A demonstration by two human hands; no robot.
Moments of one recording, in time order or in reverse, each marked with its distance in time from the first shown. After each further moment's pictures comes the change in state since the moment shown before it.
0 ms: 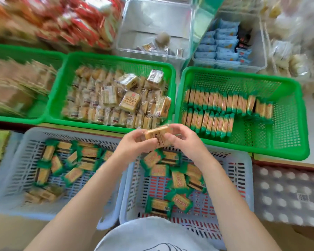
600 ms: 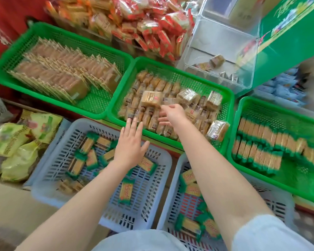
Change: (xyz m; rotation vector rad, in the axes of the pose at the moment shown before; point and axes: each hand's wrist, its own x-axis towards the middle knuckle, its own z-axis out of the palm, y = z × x) left_hand 0.017 -0.074 -0.173 1.096 0.319 0.068; right_hand 0.174 -0.106 0.202 -0.025 0.085 0.203
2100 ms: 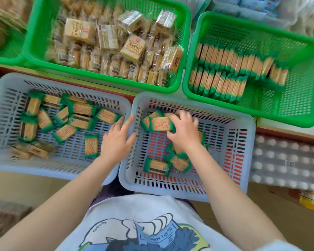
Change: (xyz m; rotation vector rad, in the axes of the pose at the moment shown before) left_hand -0.103 0.094 0.130 -0.189 -0.184 0.011; right_hand -0.108 0.260 -0.155 -1.089 0.126 -0.273
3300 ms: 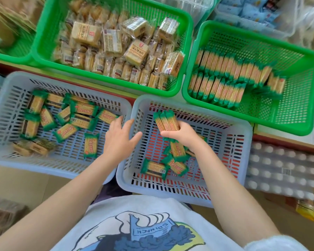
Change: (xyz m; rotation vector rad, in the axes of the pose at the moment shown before) left_hand -0.006 0.031 -0.022 -0.089 0.000 -0.103; right_hand 0.004 0.010 -0.021 0.824 -0.381 0.266
